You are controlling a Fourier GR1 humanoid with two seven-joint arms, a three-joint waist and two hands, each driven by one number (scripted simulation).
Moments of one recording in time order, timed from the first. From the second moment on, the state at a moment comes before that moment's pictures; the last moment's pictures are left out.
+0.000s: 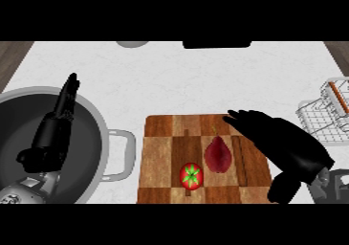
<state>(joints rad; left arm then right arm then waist) -0.17 0.50 -0.37 -1.69 0.15 0.50 0.04 -0.37 -0.62 0.50 -1.91 0.40 0.56 0.51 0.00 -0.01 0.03</state>
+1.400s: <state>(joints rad) -0.19 0.49 -0.38 -1.67 0.14 0.51 0.02 -0.41 -0.46 0.56 -1.65 0.53 0.51 0.37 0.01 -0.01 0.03</state>
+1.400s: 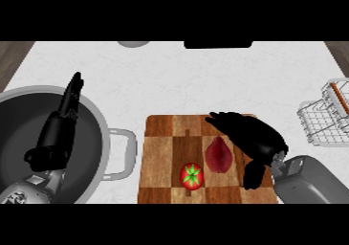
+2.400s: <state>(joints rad) -0.20 0.48 -0.37 -1.67 0.15 0.51 0.02 -0.38 -0.35 0.55 -1.49 0.61 0.40 0.28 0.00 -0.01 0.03</state>
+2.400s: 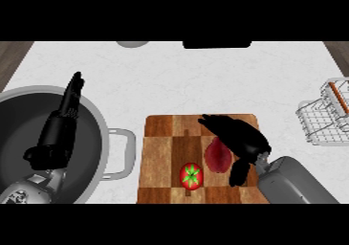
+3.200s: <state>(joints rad) -0.19 0.47 -0.37 -1.68 0.15 0.51 0.03 -0.34 -0.34 0.58 -1.42 0.86 0.12 0.23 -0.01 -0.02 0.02</state>
